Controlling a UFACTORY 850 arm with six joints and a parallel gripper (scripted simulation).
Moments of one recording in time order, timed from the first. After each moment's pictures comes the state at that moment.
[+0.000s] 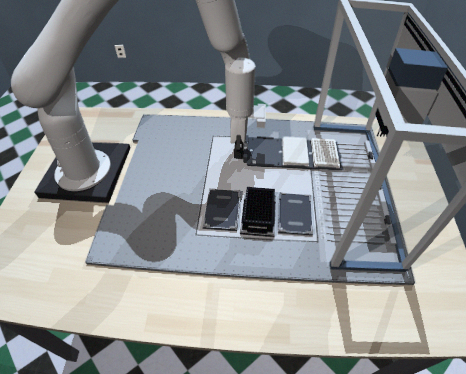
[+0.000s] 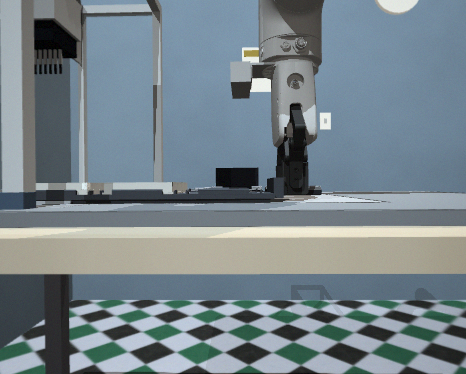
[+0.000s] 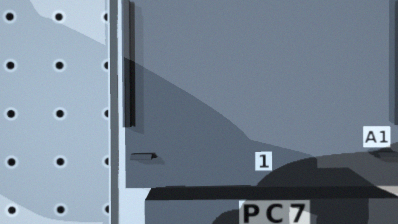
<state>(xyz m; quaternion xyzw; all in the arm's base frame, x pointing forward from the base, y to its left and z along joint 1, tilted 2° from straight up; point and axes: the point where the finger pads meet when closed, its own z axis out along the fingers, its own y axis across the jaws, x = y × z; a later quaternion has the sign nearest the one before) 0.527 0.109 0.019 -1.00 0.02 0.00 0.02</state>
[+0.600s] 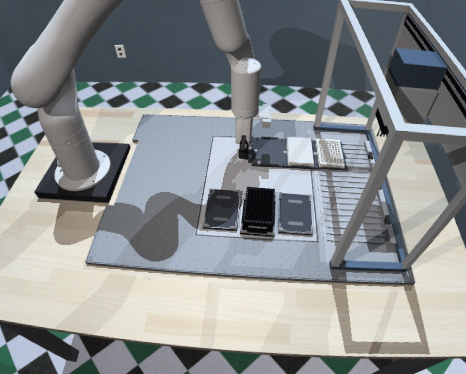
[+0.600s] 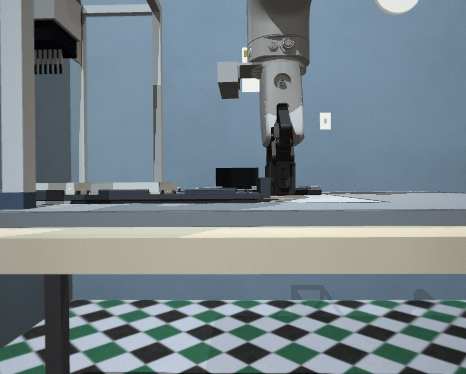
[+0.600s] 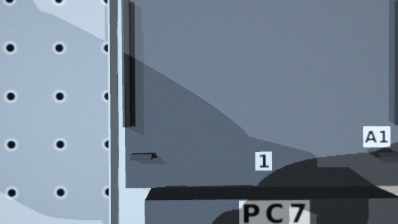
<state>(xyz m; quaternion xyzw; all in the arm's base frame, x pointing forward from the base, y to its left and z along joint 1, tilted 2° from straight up) 0.543 0.108 0.019 -1.00 0.02 0.00 0.02</state>
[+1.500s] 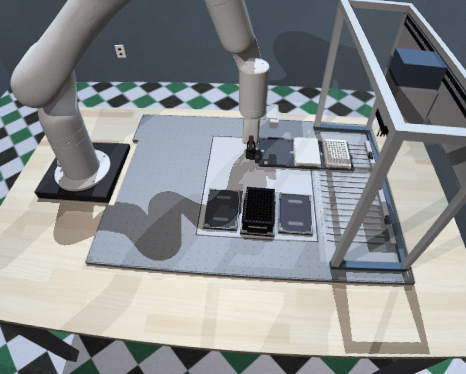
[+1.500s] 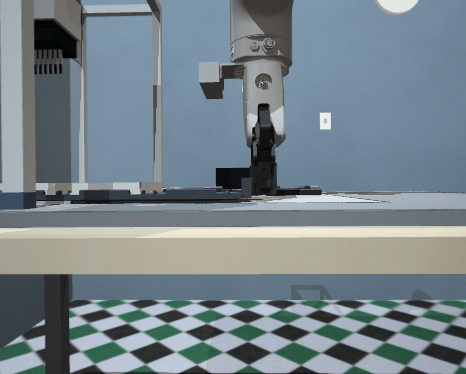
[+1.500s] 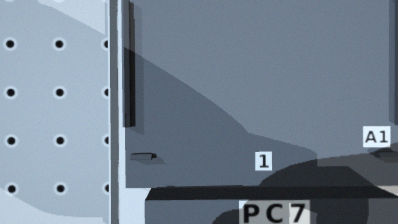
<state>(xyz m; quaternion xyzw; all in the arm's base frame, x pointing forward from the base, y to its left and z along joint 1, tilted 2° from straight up) 0.566 0.107 0.019 -1.00 0.02 0.00 0.02</state>
